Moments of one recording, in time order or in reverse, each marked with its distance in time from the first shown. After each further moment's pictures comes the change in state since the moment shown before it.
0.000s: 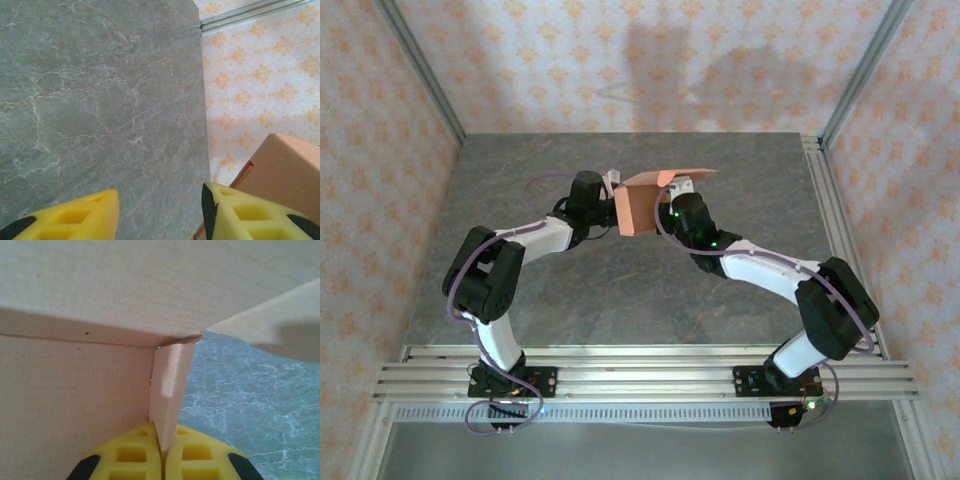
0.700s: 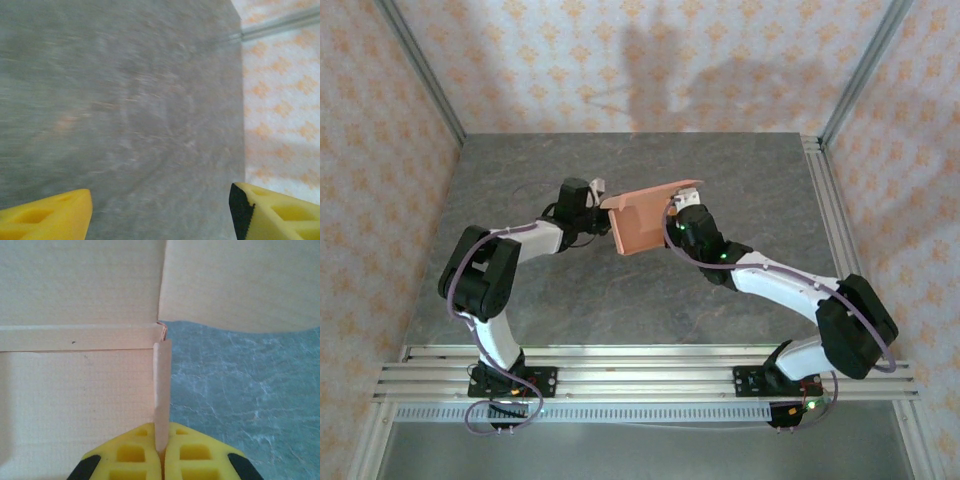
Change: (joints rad) left arm 0.106 0.000 -0.103 -0.034 -0.031 0.089; right arm 0.021 -0.132 -0.090 -0.115 0.043 -0.011
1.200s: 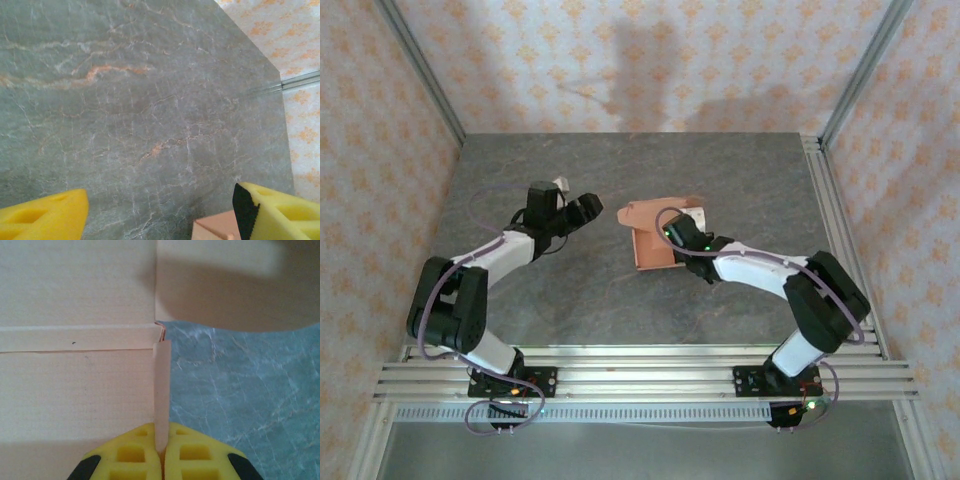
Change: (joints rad) left arm 0.105 -0.258 -0.105 -0.161 -0.198 0.159; right arm -0.006 0.206 0.083 -0.367 0.163 0.230
